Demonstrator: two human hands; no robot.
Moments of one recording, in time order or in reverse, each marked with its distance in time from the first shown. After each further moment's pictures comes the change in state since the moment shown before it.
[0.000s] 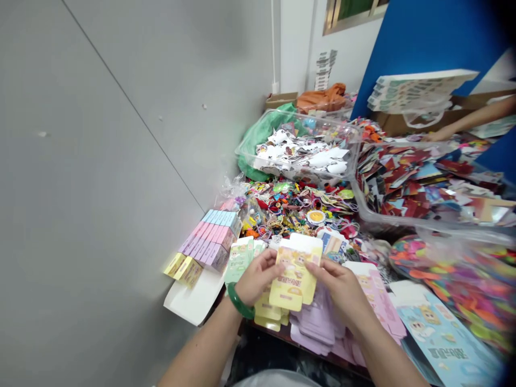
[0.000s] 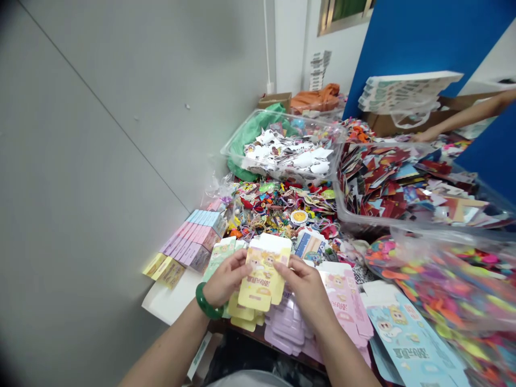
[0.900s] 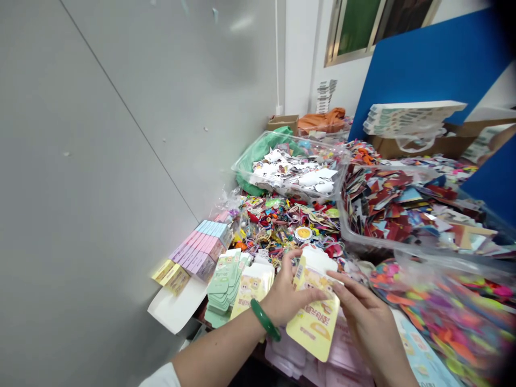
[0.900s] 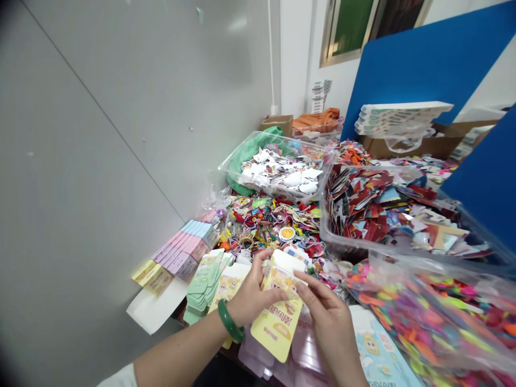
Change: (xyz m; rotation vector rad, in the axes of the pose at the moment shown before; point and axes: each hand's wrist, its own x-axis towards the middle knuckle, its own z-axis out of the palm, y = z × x) left_hand 0.035 -0.011 0.102 0.059 -0.024 0.146; right_hand -0.010 0.004 -0.086 0.091 0.210 -0.098
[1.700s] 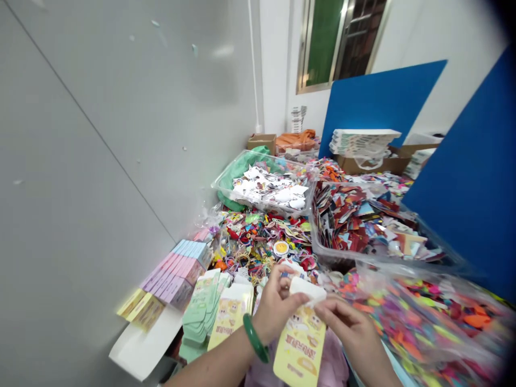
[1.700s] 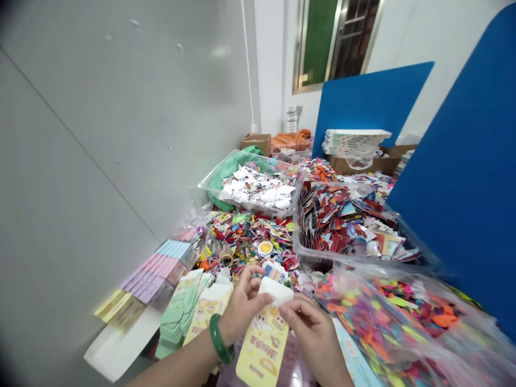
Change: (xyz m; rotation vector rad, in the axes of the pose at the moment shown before) left_hand 0.023 0.002 0.027 -0.041 0.015 0.075; right_hand -0.001 -0.042 -0.019 -0.236 -0.070 -0.193
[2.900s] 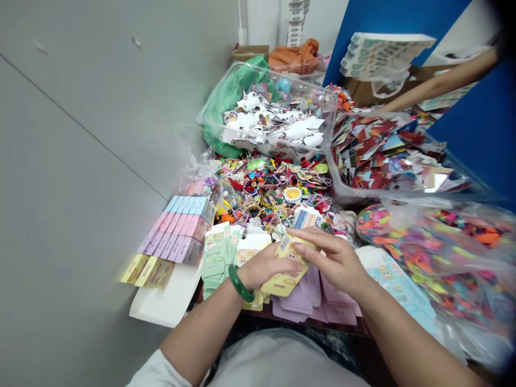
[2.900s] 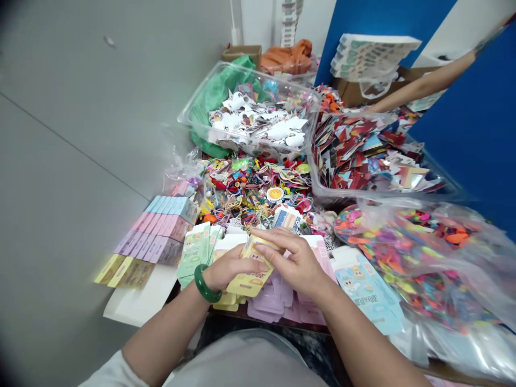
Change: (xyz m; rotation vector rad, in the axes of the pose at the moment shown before) left_hand -0.019 0.020 -0.094 -0.025 -0.318 -0.527; right_hand 0.014 -0.013 0.082 -0.231 -0.256 -0.287
